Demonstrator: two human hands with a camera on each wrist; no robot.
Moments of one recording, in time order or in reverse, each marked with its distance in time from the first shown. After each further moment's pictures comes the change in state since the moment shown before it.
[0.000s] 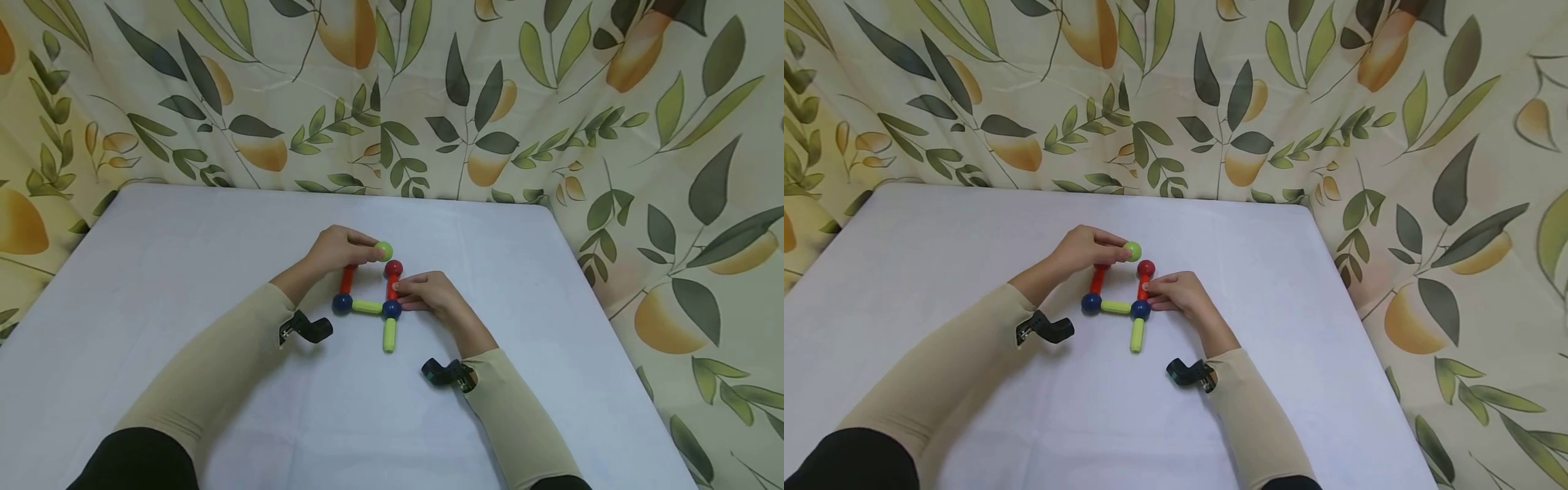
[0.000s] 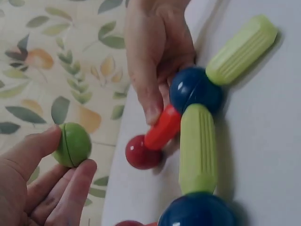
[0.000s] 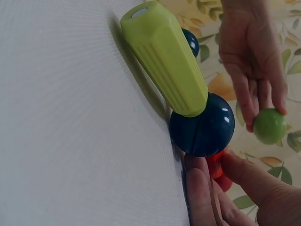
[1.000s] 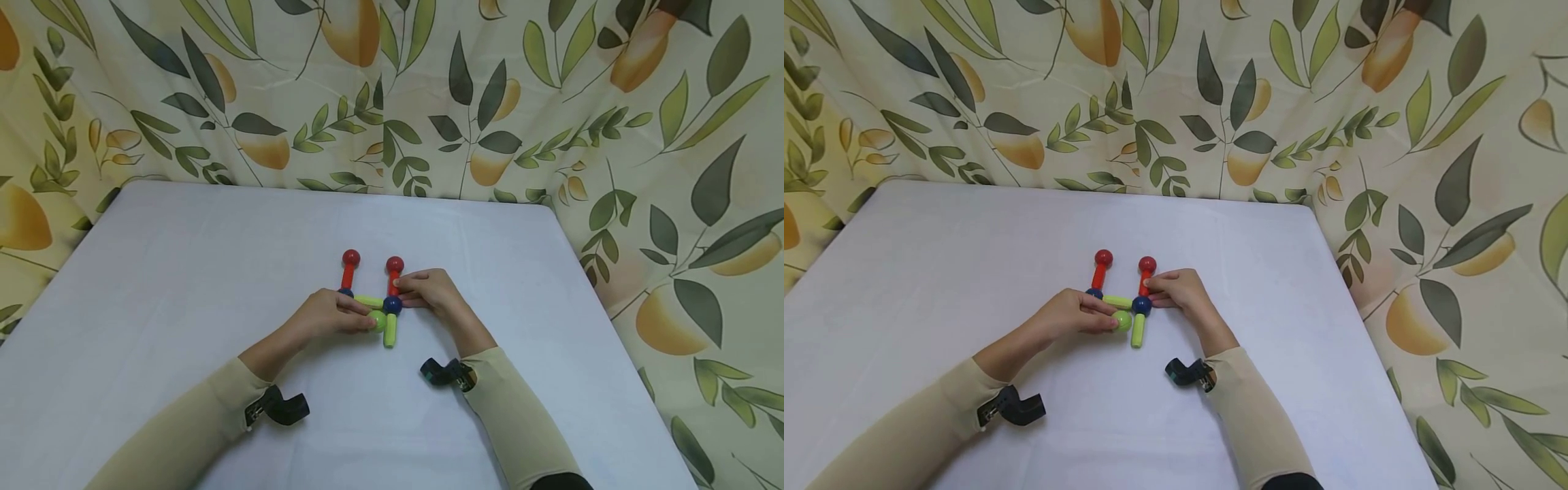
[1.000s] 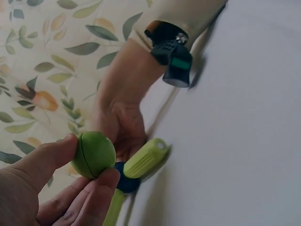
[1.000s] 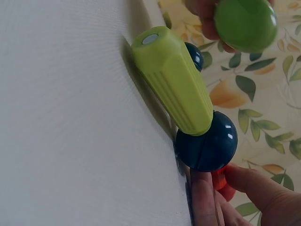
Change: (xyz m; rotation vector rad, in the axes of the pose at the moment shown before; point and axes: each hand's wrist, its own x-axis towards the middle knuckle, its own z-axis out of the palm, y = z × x) left_hand -0.091 -0.041 0.036 -0.114 -0.108 -0.028; right_hand 0.002 -0.002 0.006 0.005 0.077 -0.002
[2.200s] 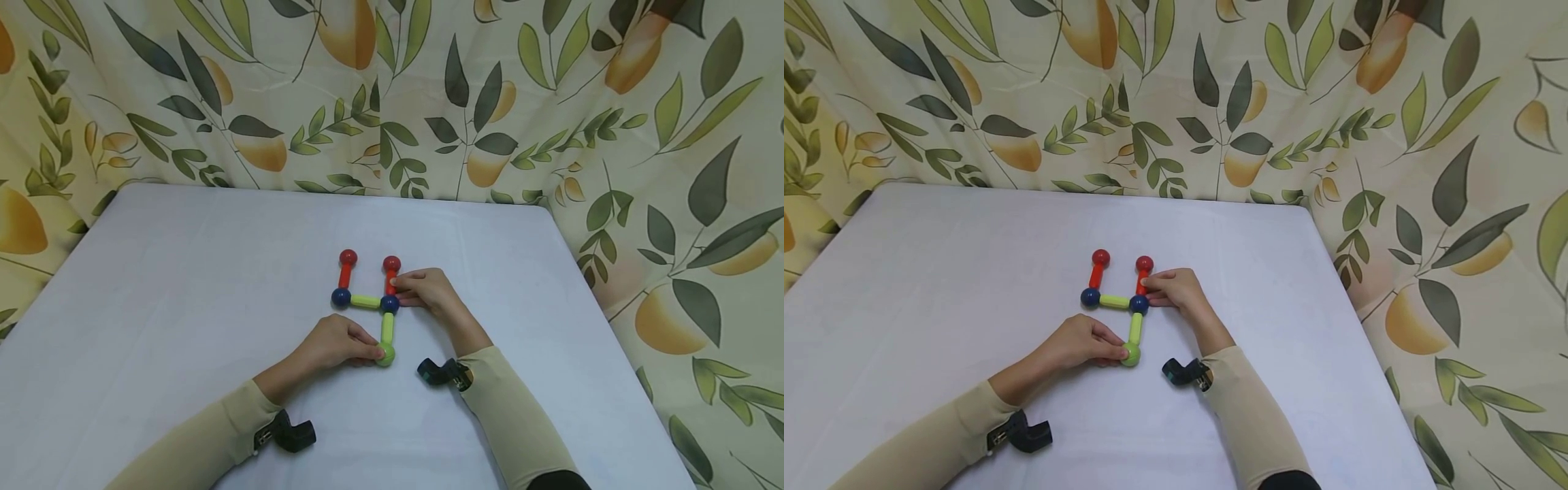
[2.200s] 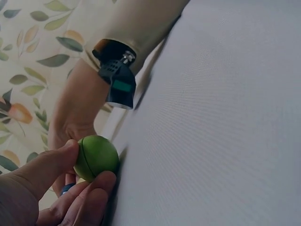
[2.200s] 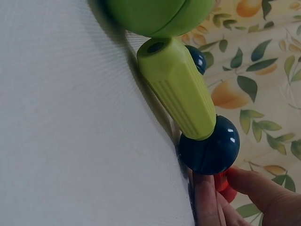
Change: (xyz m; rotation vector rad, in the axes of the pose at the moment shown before) left_hand -0.008 -0.017 0.038 -0.020 -0.040 0.003; right_hand 0.005 0.002 0.000 0.038 0.002 -0.034
